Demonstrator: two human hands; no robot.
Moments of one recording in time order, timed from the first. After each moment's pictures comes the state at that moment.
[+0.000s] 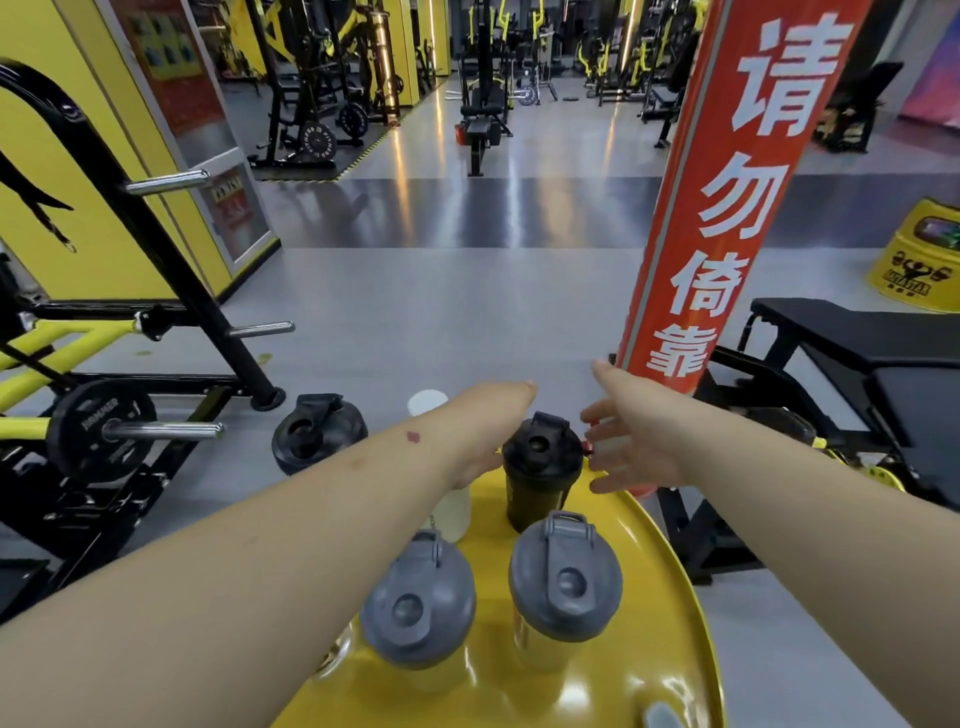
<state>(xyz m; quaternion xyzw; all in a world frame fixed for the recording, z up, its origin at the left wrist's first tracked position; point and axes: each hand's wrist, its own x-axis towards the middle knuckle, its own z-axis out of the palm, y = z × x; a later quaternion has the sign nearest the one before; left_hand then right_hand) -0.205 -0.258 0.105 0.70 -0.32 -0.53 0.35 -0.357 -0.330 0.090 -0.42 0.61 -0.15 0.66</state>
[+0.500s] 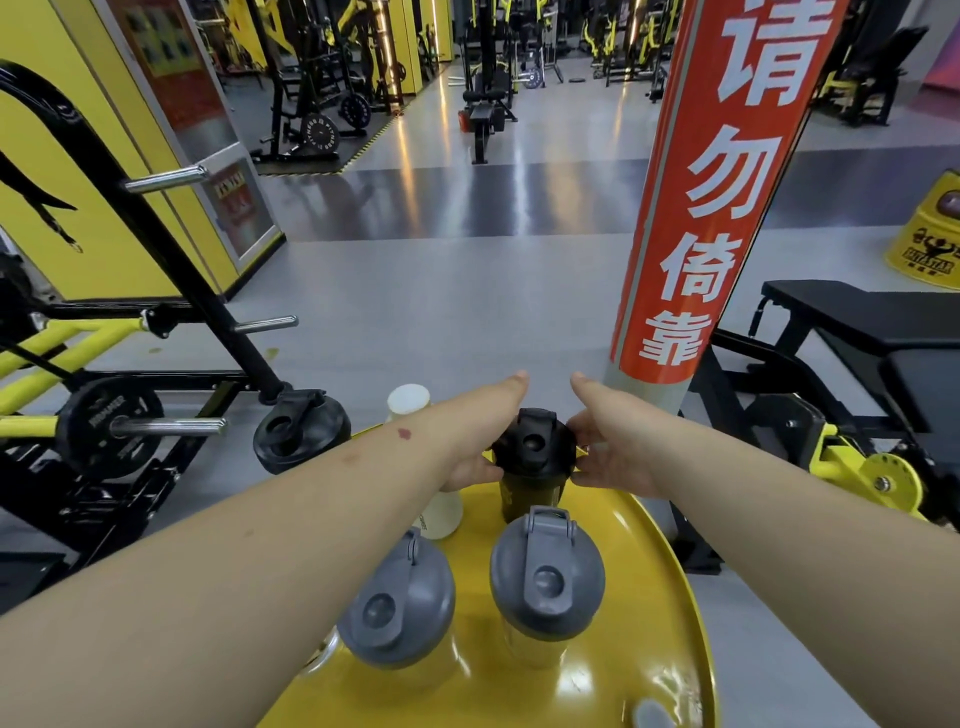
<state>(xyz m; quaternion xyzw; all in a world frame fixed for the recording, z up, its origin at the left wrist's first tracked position) -0.214 -0.271 0.090 0.70 -0.26 -0.58 0.32 -0.356 -0.334 0.064 -0.40 0.58 -0.14 0.70</state>
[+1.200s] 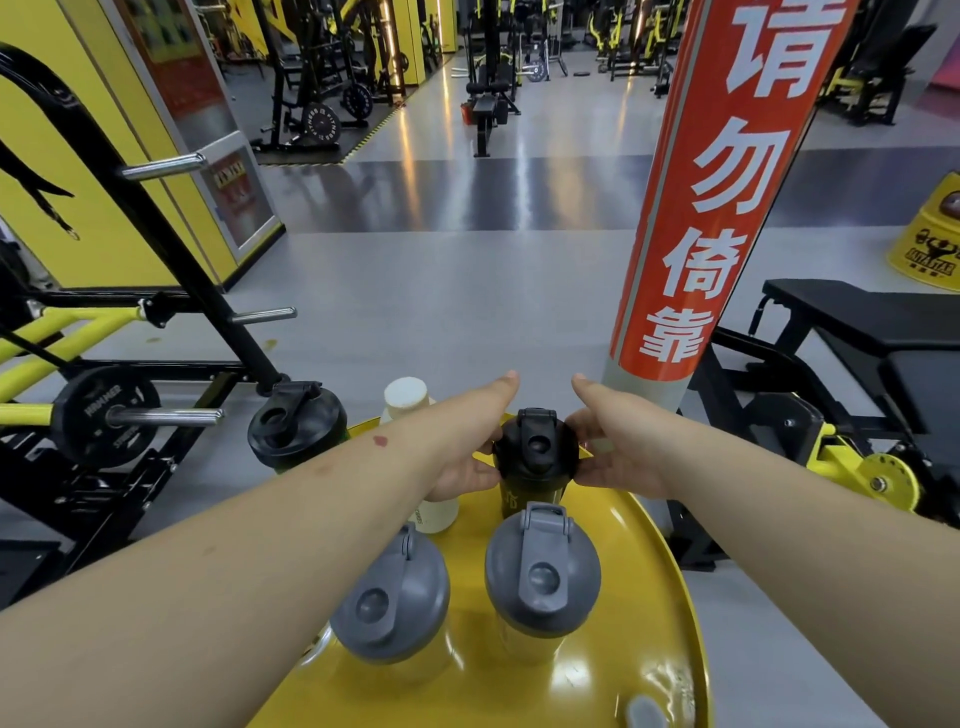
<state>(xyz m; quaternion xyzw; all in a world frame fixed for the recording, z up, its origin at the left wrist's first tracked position) -0.204 -0.268 0.077 0.69 -0.23 -0.61 0.32 -0.366 -0.335 0.062 -0.44 0.57 -0.12 0.69</state>
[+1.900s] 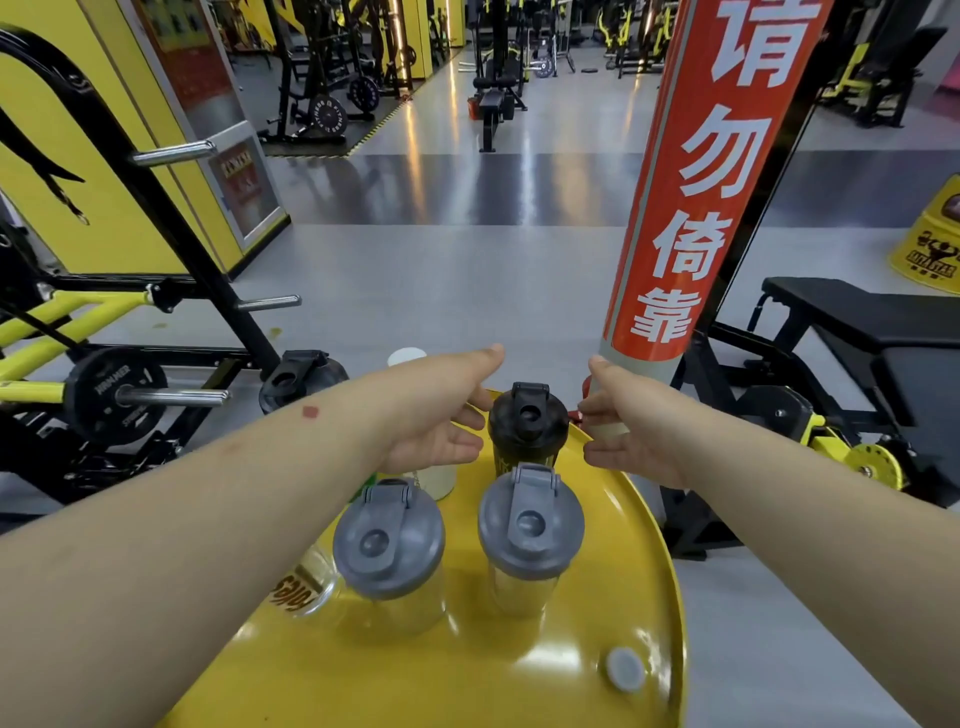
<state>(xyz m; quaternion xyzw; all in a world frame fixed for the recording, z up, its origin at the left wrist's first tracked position) -0.193 -0.223 0.107 0.69 -0.29 -0.59 0.31 -0.390 -0.309 0.071 -0.44 0.59 -0.16 0.65</state>
